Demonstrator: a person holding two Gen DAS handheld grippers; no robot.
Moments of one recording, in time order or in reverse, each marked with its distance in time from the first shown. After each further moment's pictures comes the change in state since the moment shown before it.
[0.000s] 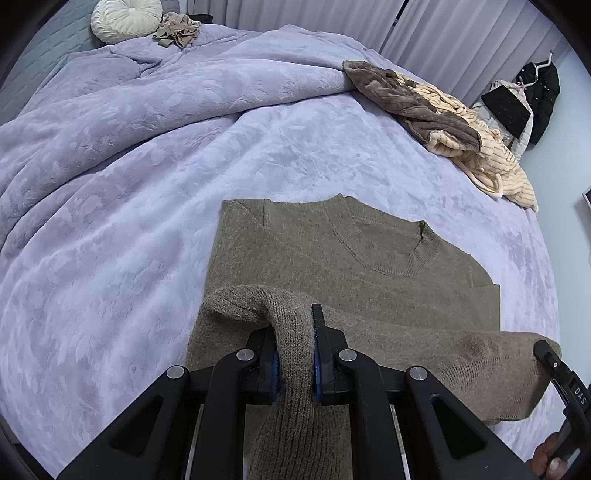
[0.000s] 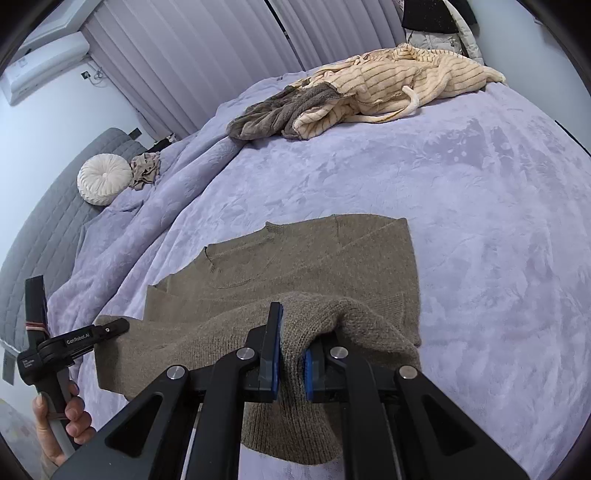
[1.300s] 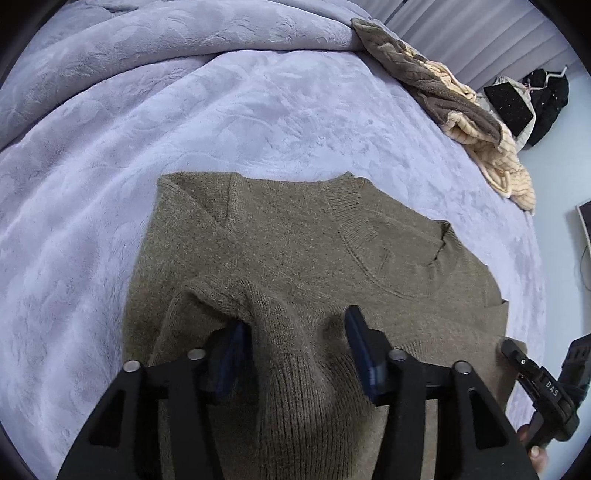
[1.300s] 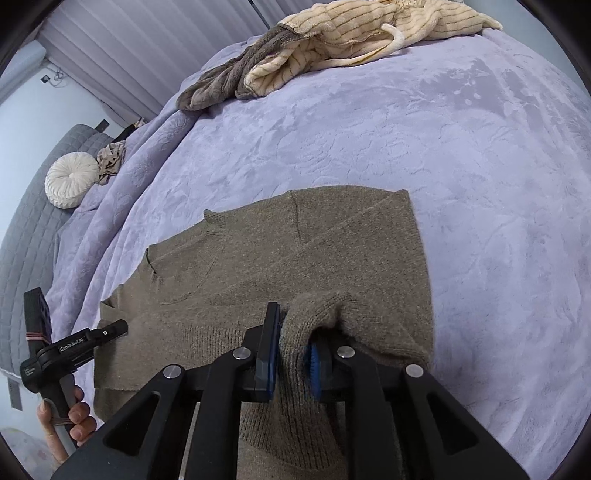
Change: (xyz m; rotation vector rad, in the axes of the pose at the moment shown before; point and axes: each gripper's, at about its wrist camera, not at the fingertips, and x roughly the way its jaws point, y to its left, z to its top) left arm 0.098 0.013 0.030 -0.064 0.138 -0.132; right arm 0.098 -0.050 0.023 0.099 0.140 -0.012
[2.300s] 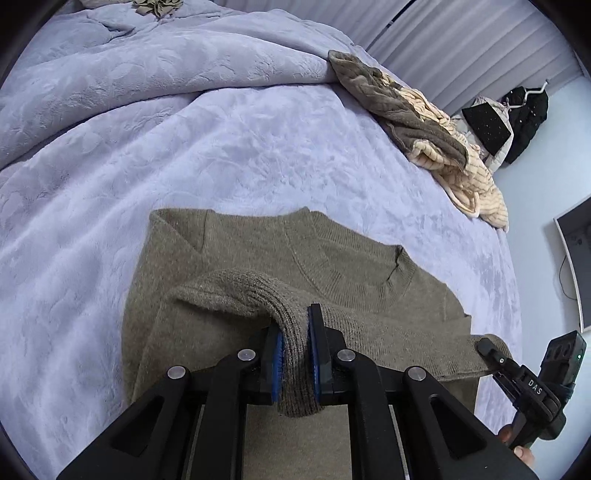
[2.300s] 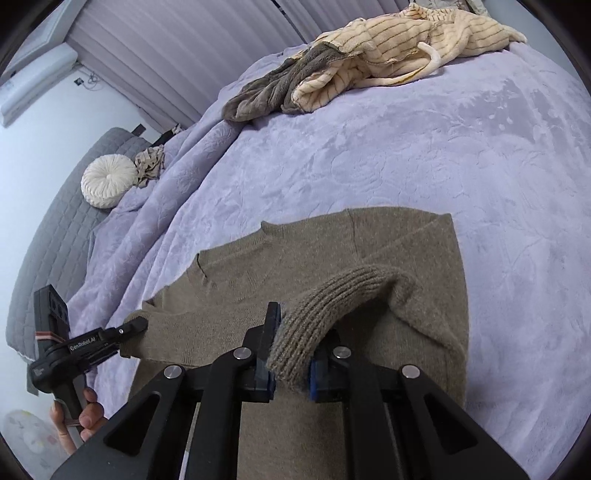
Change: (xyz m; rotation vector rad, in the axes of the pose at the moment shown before) left arm -0.036 -0.021 0.006 -0.003 -0.093 -0.086; right arm -0.017 0.022 0.007 -0.033 -0.047 0.134
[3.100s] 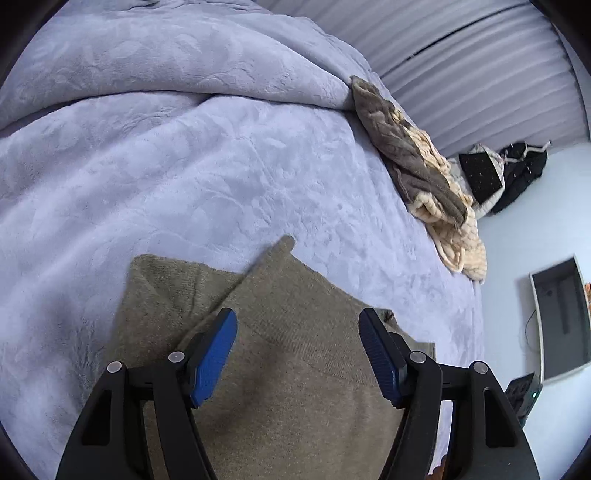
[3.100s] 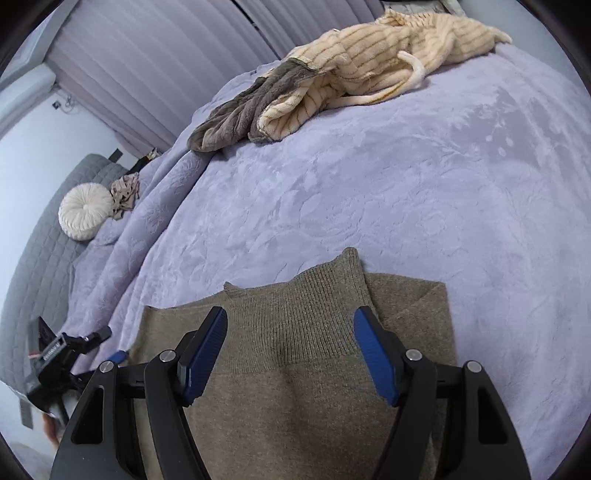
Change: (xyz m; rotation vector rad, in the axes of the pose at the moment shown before) left arm 0.029 0.023 0.042 -0.128 -0.027 -0.136; right arm 0.032 -0.013 0.042 0.013 -0.065 -0.087
